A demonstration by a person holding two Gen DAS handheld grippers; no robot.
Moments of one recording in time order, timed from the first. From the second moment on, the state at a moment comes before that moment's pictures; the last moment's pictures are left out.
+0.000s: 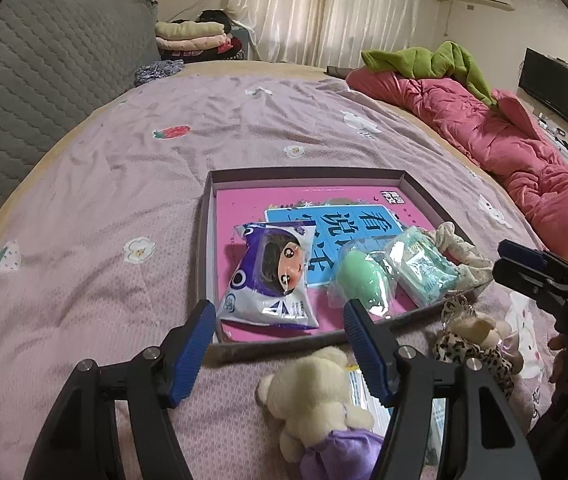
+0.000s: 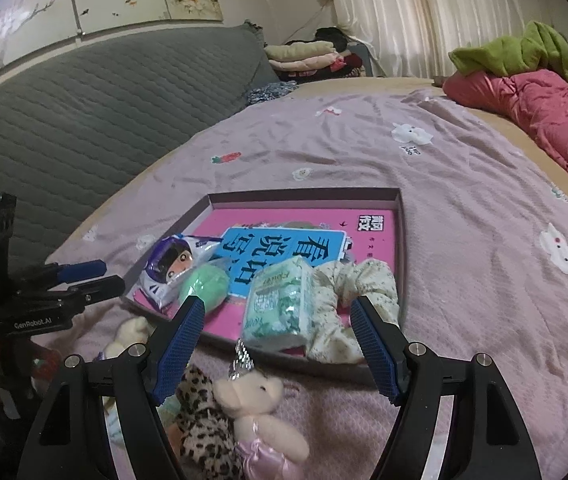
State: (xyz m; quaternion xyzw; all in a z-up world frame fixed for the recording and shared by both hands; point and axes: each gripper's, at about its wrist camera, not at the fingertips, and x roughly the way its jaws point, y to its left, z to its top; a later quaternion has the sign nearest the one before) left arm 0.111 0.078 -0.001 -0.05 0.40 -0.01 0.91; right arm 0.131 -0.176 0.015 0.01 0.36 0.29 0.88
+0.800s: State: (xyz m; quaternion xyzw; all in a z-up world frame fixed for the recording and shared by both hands) left arm 0.077 0.065 0.003 -0.07 0.42 -0.02 0.91; right arm 0.088 -0.186 0.028 -0.03 0.37 0.27 0.89
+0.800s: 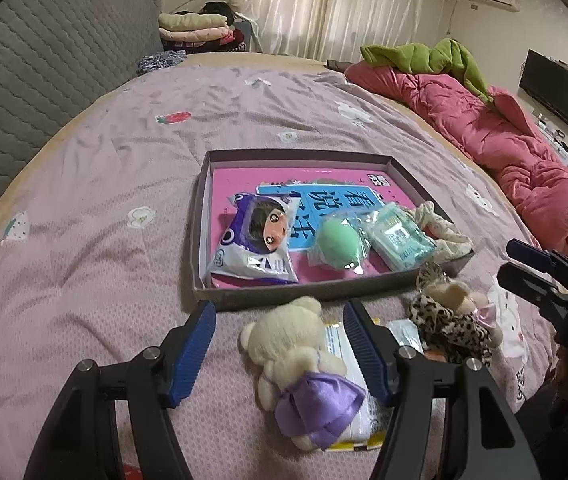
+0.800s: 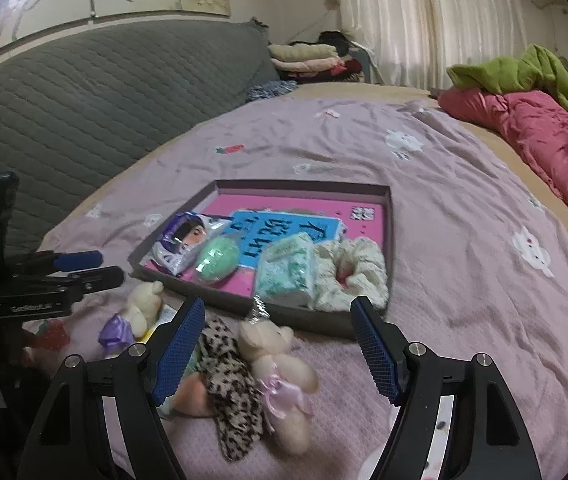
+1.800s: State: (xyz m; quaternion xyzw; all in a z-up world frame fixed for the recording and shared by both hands) left arm 0.071 0.062 -0.014 -0.07 0.44 -0.03 0.89; right arm 0.107 -0.189 -0.016 -0.04 0.44 0.25 0.86
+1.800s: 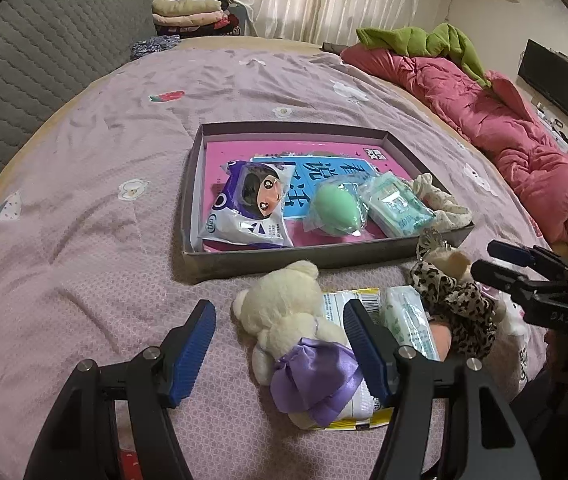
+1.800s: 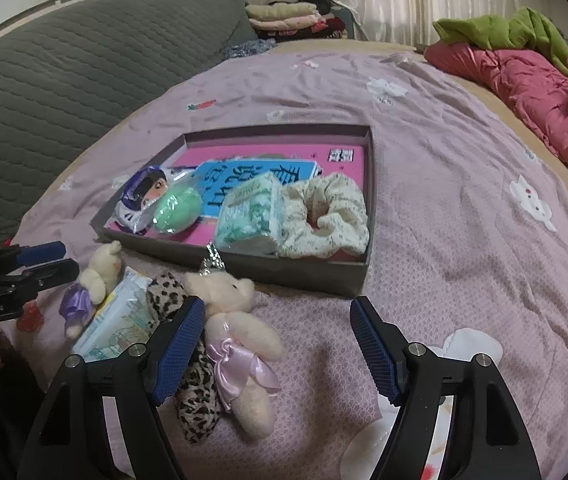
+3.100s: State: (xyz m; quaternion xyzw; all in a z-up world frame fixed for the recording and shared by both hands) left arm 0.084 0.064 -0.031 -0.07 0.47 -0.03 0.88; right arm 0.126 -0.192 -0.039 0.01 0.50 0.28 0.82
